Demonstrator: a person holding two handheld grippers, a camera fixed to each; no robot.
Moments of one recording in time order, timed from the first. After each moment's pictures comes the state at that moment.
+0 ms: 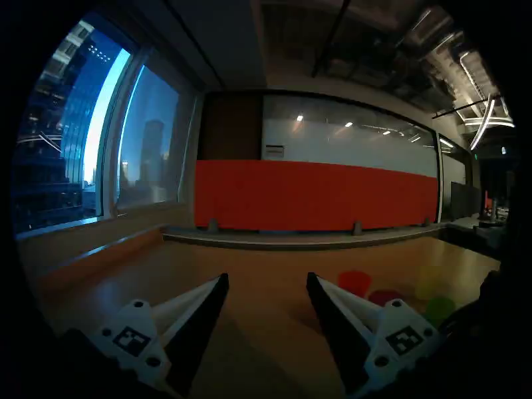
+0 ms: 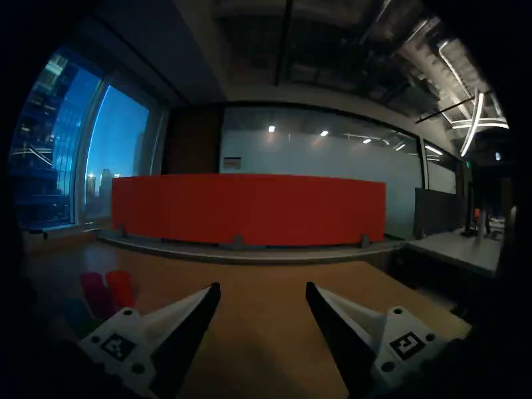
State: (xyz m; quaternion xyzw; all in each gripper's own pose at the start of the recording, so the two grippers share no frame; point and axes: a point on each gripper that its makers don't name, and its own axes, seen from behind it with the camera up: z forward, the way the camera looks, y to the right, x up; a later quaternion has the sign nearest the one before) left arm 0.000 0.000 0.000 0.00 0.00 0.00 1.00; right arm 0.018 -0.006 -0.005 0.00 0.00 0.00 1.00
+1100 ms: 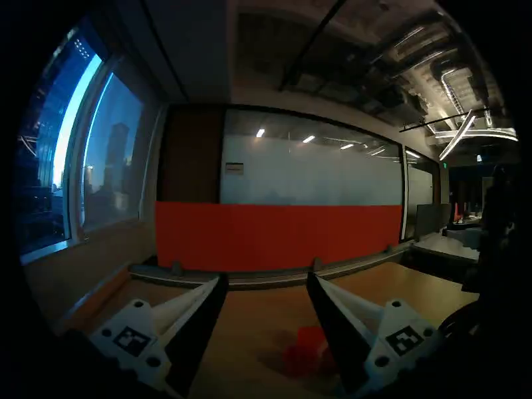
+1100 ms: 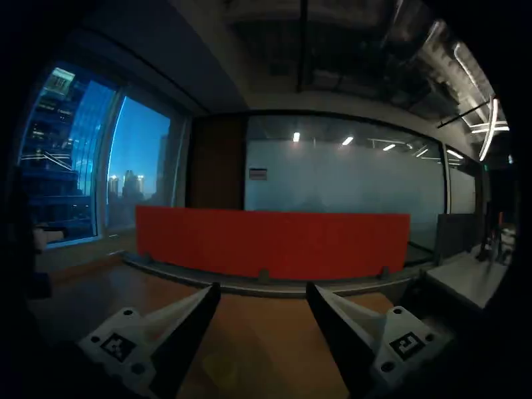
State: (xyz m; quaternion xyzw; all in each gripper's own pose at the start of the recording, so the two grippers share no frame) left arm 0.153 0.048 0.012 -0.10 0.01 0.01 0.99; right arm 0.162 -0.041 -0.011 0.08 0.00 0.00 1.00
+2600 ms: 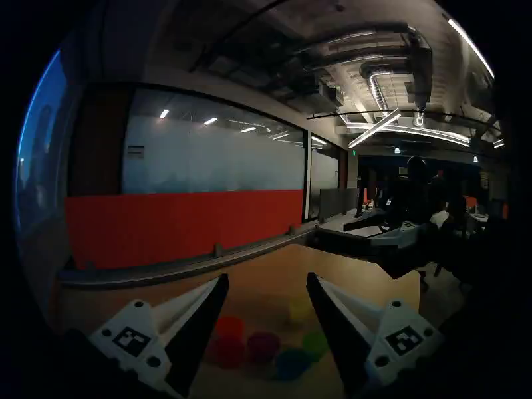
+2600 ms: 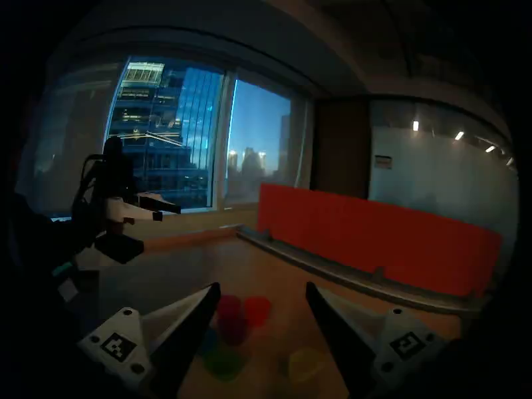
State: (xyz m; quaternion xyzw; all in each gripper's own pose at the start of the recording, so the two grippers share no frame) left arm 0.157 0.137 -0.029 -0.38 -0.03 0.02 0.93; right arm 0.153 -0.170 -0.064 0.40 -0.05 -0.06 0.91
